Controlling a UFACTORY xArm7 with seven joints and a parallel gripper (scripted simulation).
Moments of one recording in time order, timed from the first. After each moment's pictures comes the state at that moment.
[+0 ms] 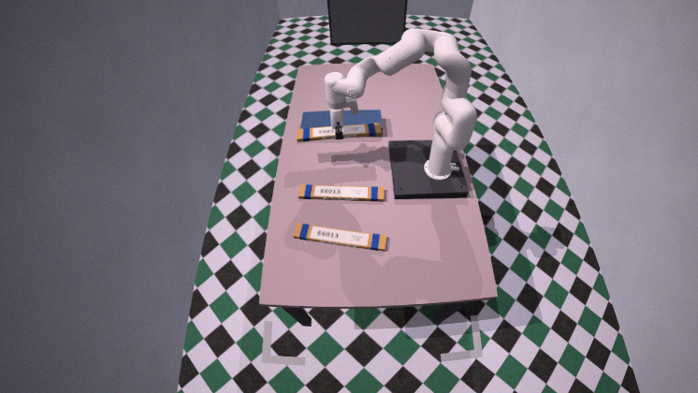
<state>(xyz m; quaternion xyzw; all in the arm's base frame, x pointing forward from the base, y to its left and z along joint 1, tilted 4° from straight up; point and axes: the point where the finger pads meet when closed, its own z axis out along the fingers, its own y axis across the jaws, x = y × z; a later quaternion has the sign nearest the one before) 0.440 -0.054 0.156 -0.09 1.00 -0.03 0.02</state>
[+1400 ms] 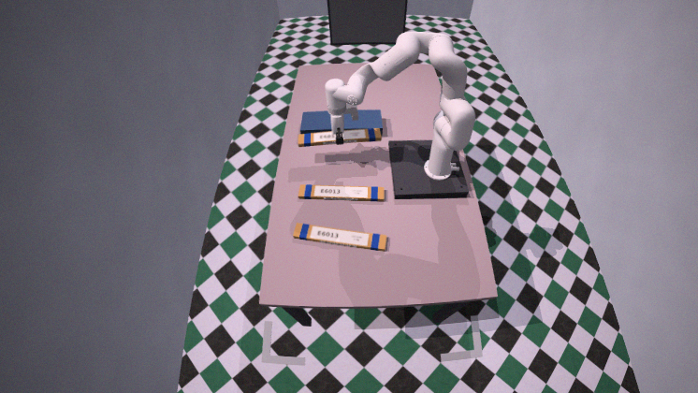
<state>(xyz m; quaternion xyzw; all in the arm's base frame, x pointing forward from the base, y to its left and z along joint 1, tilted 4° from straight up) 0.441 -0.056 0.125 -0.09 1.00 -0.03 0.02</state>
